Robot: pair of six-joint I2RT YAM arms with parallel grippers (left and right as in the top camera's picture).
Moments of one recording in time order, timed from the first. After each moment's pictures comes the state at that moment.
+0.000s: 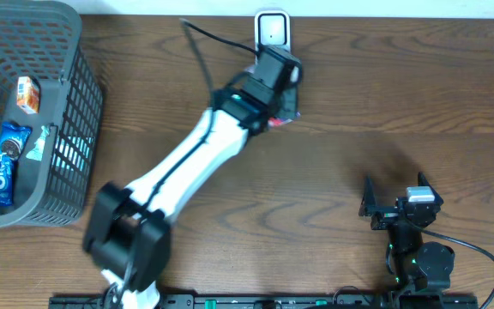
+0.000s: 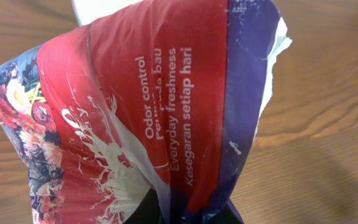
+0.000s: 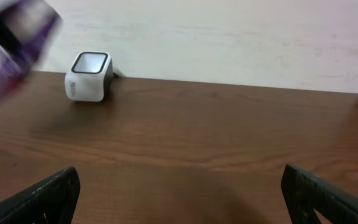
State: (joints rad) left arm -0.63 1.89 1.56 -0.52 -0.04 -0.49; right arm 0.01 0.01 0.01 -0.07 -0.03 -0.04
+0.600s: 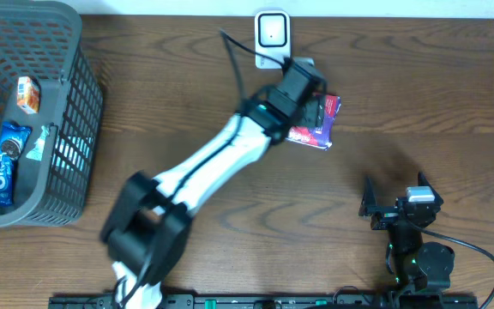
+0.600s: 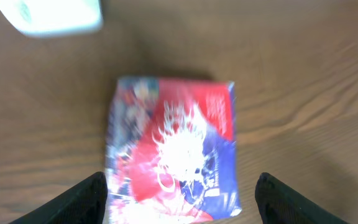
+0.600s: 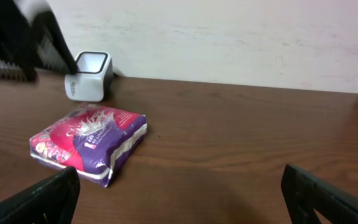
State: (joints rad) left arm -0.69 1.92 1.56 -0.43 -0.05 -0.49; right arm 0.01 0.01 0.01 -0.07 -0.03 -0.04
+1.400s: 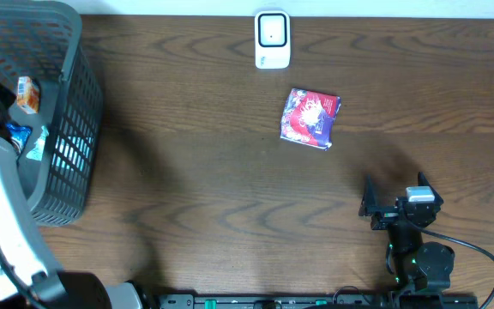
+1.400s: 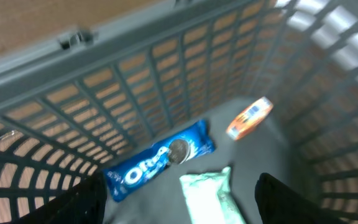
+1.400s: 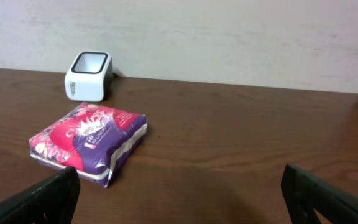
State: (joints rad) left arm 0.49 1.52 1.58 -0.85 -0.39 -0.35; right arm 0.01 0.01 0.01 -0.07 -0.03 -0.04
